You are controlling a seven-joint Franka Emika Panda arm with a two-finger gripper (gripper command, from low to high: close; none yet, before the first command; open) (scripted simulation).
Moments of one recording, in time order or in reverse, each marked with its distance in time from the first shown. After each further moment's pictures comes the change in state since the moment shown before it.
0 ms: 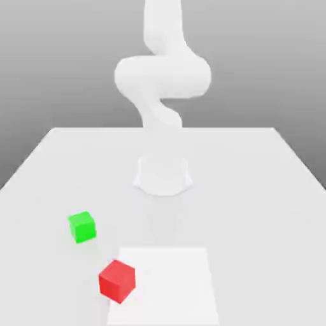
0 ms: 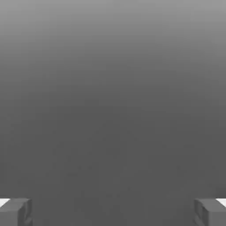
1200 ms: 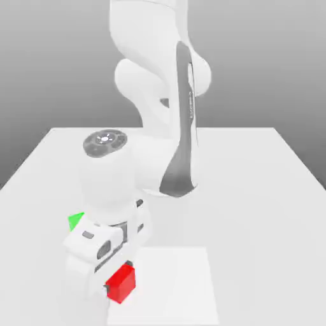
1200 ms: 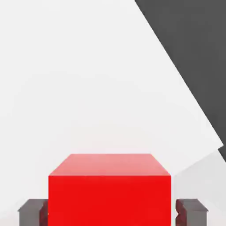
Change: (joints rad) arm 0.004 1.030 -0.154 -0.262 0.239 0.548 -1.306
